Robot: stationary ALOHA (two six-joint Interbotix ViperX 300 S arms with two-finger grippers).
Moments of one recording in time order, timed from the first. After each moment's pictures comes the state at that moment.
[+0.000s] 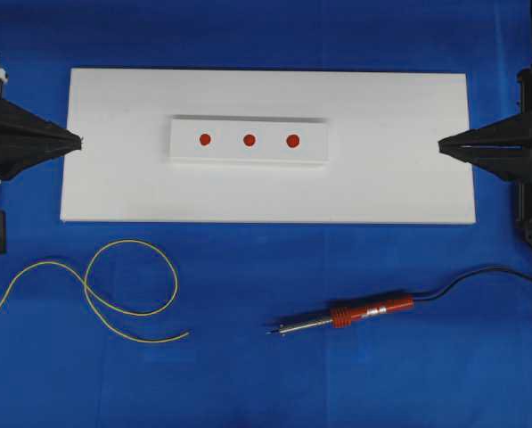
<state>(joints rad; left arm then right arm) 0.00 -0.97 1.18 0.00 -0.29 0.00 0.00 -0.97 1.17 0.00 -0.29 0.00</state>
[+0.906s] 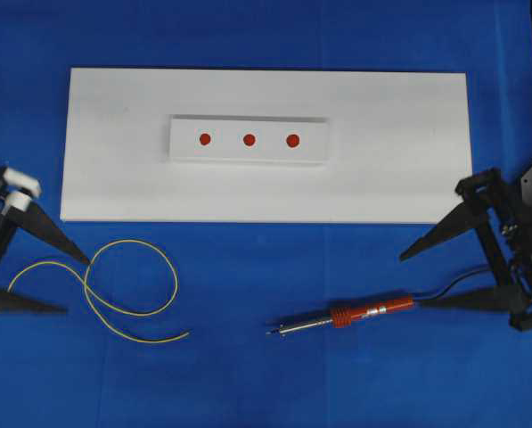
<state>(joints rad) -0.44 -0.74 1.21 0.00 -0.34 -0.05 0.38 -0.67 1.15 0.11 -0.34 0.11</state>
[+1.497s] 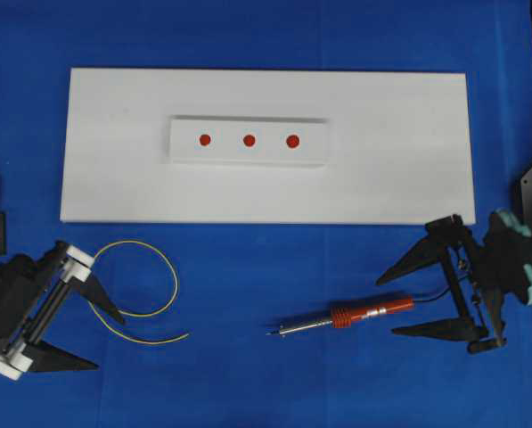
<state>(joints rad) -0.57 -0.20 1.20 -0.01 -0.64 -0.06 0.57 -0.21 1.25 0.40 -0.79 0.10</state>
